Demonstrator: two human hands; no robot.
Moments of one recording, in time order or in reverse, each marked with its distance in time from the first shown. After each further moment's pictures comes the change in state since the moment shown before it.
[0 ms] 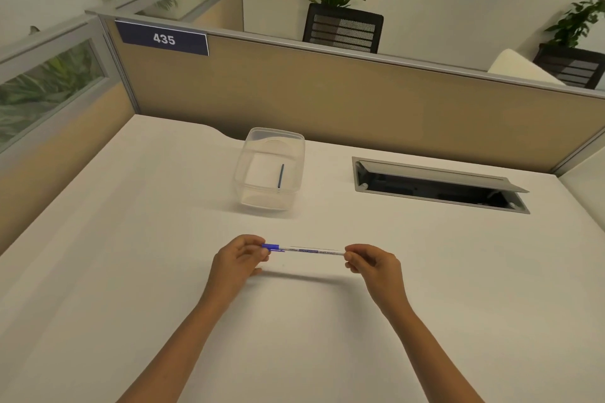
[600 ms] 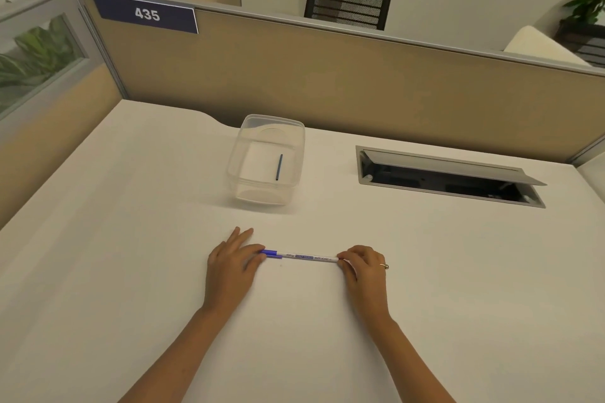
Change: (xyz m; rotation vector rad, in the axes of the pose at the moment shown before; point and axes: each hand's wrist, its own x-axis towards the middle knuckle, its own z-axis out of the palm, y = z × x) left_hand 0.031 -0.059 0.004 0.848 0.144 0.395; right_hand 0.016 0.068 0.030 -0.625 0.123 -0.257
